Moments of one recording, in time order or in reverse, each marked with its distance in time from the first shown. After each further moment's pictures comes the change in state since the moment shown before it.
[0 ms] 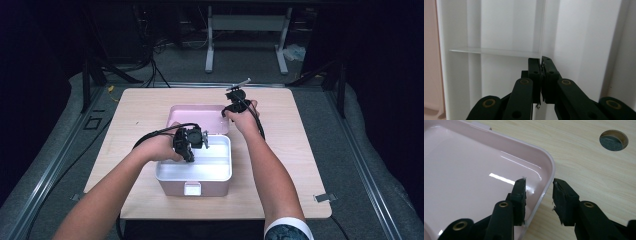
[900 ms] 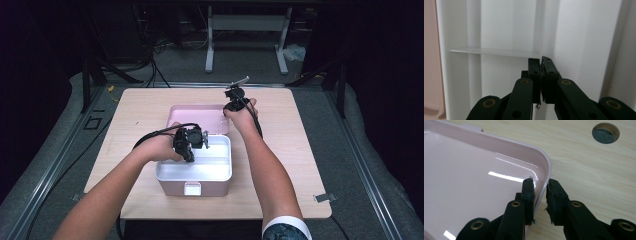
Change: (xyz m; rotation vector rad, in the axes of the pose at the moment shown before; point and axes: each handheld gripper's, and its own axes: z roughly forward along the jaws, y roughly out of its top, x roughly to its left) left arm 0.000 0.001 0.000 0.000 0.001 0.006; right arm 0.006 0.006 -0.002 0.031 -0.063 0.070
